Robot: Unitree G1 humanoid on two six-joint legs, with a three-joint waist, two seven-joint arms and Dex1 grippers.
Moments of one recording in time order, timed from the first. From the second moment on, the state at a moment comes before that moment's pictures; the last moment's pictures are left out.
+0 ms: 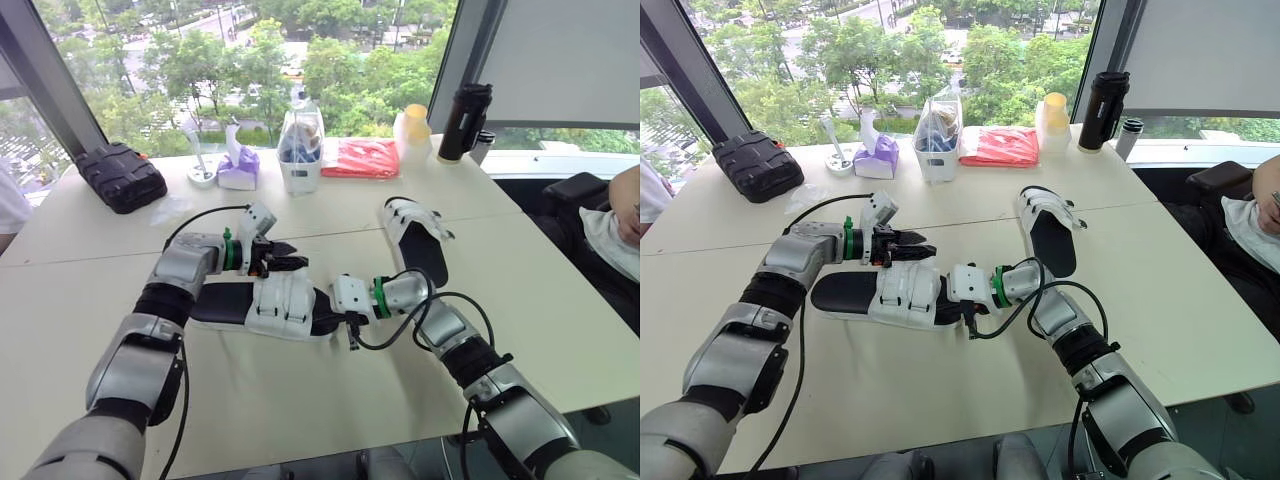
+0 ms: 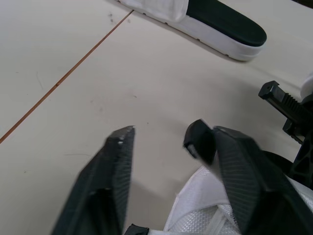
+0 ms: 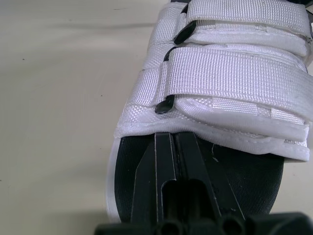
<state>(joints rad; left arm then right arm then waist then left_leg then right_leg) -0.92 0.45 -0.17 0.69 -0.23 0.42 -1.14 -0.66 -0.35 0.42 0.44 -0.06 -0.17 1.17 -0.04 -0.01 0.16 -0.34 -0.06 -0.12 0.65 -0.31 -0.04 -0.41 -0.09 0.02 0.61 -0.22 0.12</state>
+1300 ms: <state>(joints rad) -0.50 0.71 0.02 0.30 -0.18 -0.06 -1.19 -0.53 -0.67 0.28 -0.16 0.12 0.28 1.28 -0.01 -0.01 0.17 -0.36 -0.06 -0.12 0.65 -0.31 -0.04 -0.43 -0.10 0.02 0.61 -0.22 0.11</state>
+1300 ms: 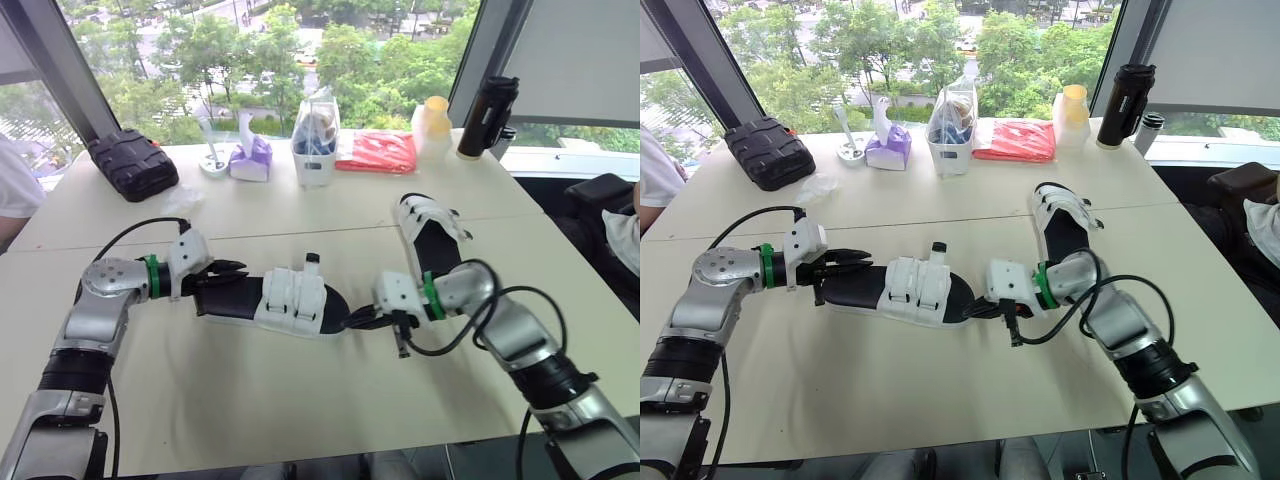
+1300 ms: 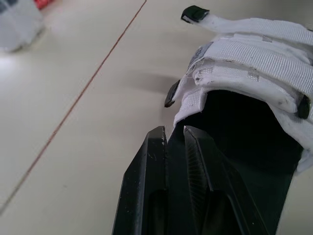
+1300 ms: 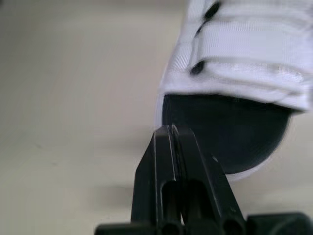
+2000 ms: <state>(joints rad) -0.69 0.70 -0.11 0.90 0.11 -1.31 -0.99 -0.51 -0.83 0.06 -0.46 0.47 0.67 1.21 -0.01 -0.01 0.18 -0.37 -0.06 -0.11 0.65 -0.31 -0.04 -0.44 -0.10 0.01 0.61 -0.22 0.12</state>
